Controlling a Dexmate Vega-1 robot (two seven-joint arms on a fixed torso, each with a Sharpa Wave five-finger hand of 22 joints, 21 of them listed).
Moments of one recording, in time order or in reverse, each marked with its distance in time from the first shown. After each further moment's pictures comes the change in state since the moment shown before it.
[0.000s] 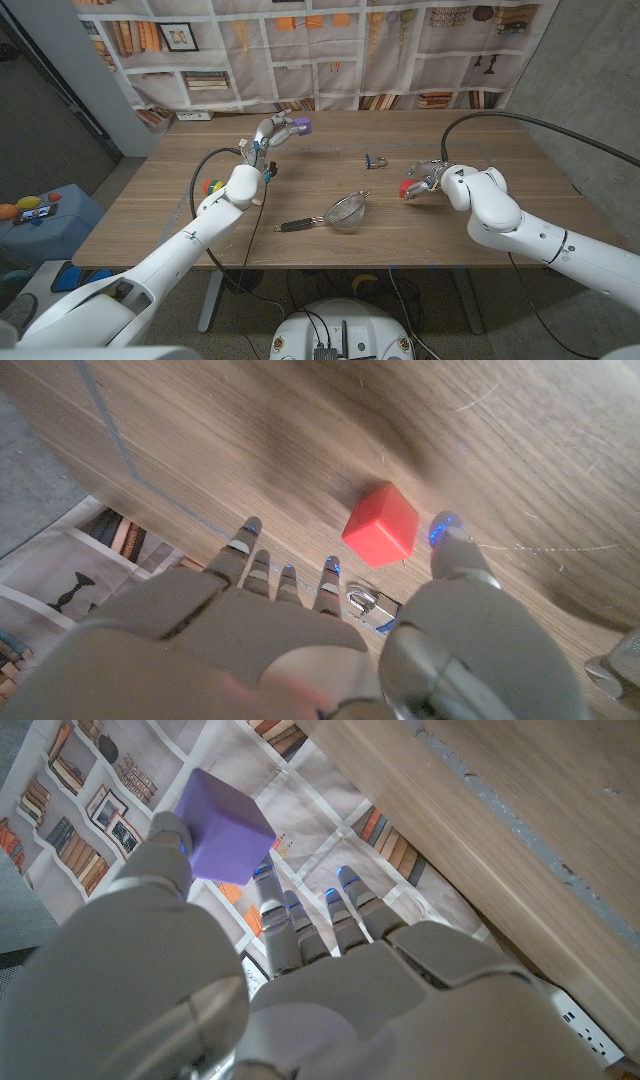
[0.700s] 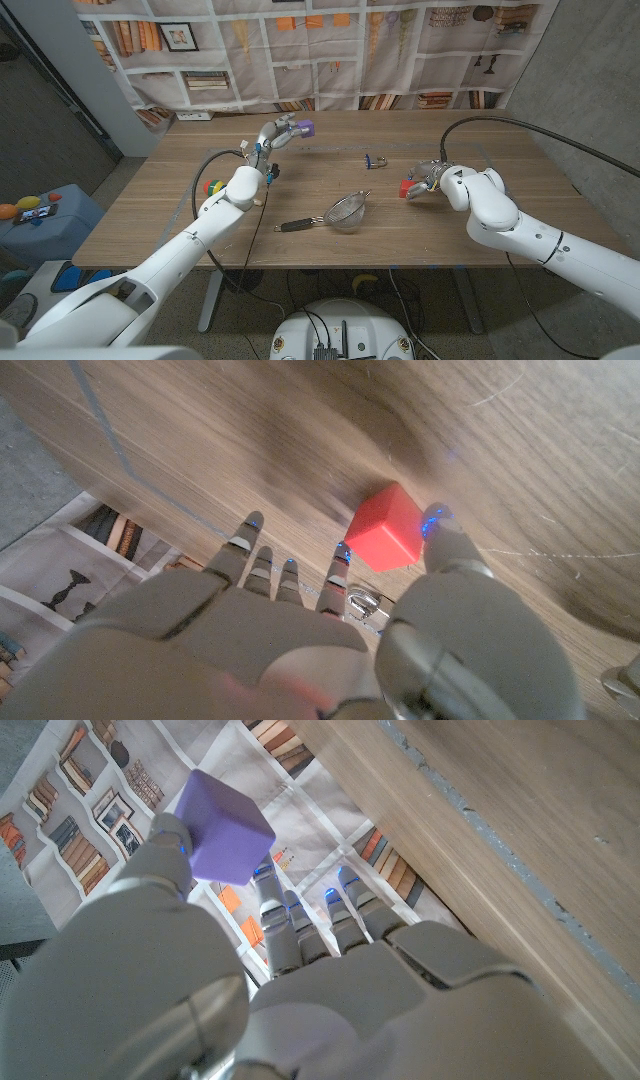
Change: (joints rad) left arm -0.003 -0.010 0.006 0.016 -0.053 -0.011 -0.047; left_hand -0.004 0.004 -0.007 0.001 -0.001 0.000 0.000 -0.008 0.000 0.000 0.000 0.000 0.000 -0.003 0.004 0.000 0.000 -0.004 0.004 0.000 0.000; right arm -0.027 0.035 0.038 0.048 -0.012 0.053 -0.034; right_hand 0.079 0.008 0.011 0.003 0.000 0.168 -0.042 0.101 0.018 0.047 -0.025 0.016 0.004 0.036 -0.021 0.015 0.005 0.041 -0.012 0.004 0.000
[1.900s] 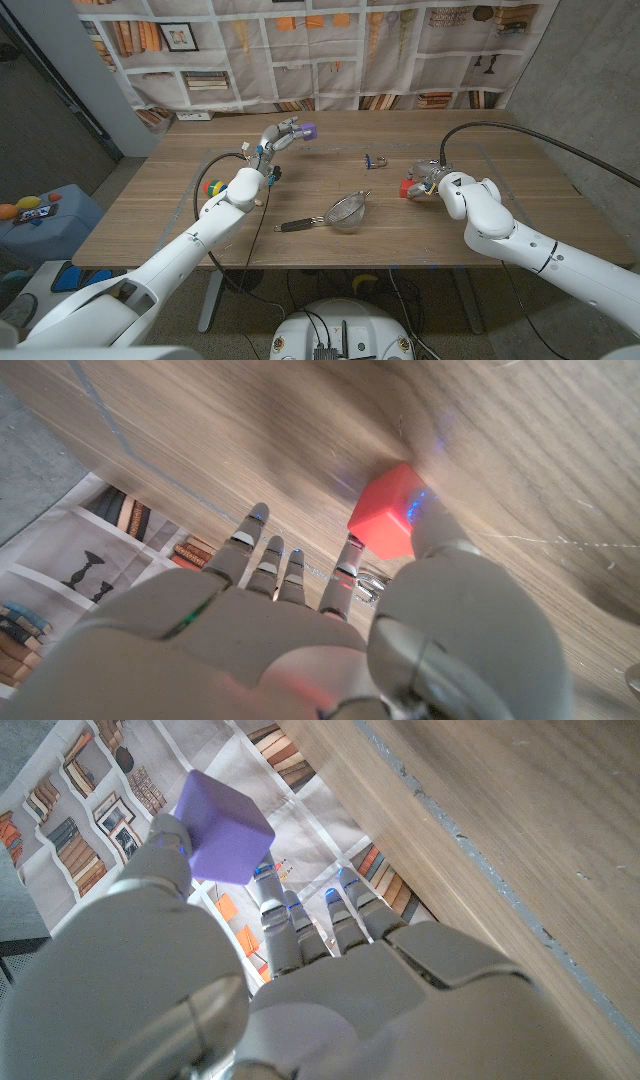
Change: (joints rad) left arm 0.005 -0.002 0.004 -0.003 -0.039 0.013 -0.032; left_hand -0.002 0.002 -0.006 -0.002 0.001 0.008 0.008 -0.004 0.005 0.000 0.000 0.000 0.000 0.000 0.000 0.000 0.000 -0.006 -0.004 0.000 0.000; right arm -0.046 0.033 0.018 0.040 -0.005 0.006 -0.157; right_hand 0.132 0.032 0.005 -0.003 -0.030 0.280 -0.055 0.169 0.027 0.125 -0.054 0.021 0.002 0.098 -0.059 0.047 0.016 0.103 -0.047 0.008 0.000
